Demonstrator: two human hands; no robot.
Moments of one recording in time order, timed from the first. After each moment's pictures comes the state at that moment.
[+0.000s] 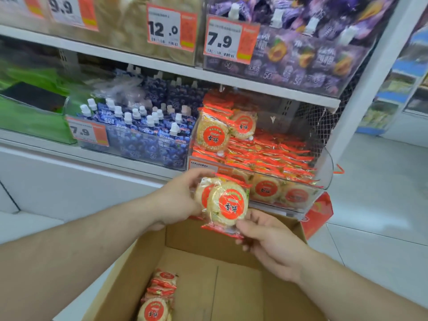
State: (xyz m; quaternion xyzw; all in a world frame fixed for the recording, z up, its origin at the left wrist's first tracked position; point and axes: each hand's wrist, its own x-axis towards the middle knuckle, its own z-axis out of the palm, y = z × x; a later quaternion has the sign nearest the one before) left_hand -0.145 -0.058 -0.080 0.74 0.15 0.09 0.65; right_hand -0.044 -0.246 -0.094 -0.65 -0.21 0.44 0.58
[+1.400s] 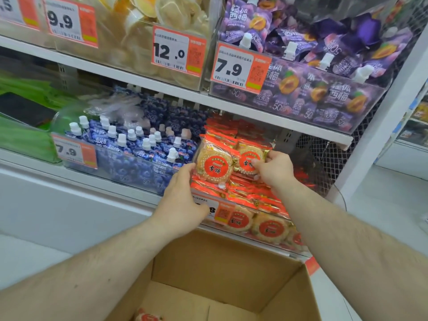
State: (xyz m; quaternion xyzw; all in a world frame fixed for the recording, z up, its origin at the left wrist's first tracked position) left_hand -0.093 -0.023 -0.077 0.80 0.25 0.26 0.48; right_hand 0.129 -0.109 -0.031 -0.86 -0.21 0.02 0.47
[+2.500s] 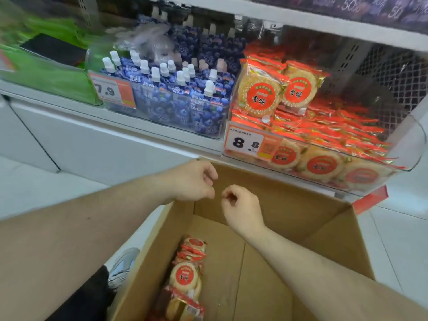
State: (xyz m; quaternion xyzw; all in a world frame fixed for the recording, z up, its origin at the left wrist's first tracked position) left_hand -0.154 -0.011 -0.119 0.84 0.29 -0.04 0.46; right_hand -0.045 -0.128 -0.223 -0.83 -0.40 0.08 0.39
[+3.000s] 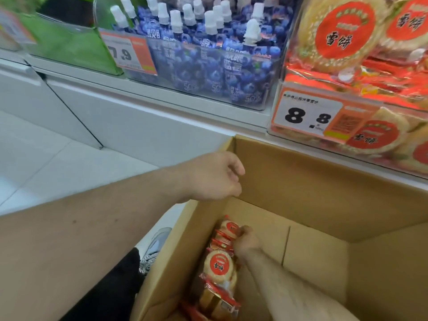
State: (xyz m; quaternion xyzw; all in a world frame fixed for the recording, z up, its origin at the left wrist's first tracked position) left_hand -0.153 0.019 -0.159 0.81 0.33 -0.10 0.47; right_hand -0.084 -0.097 -0.448 -0.86 -0.12 0.44 0.23
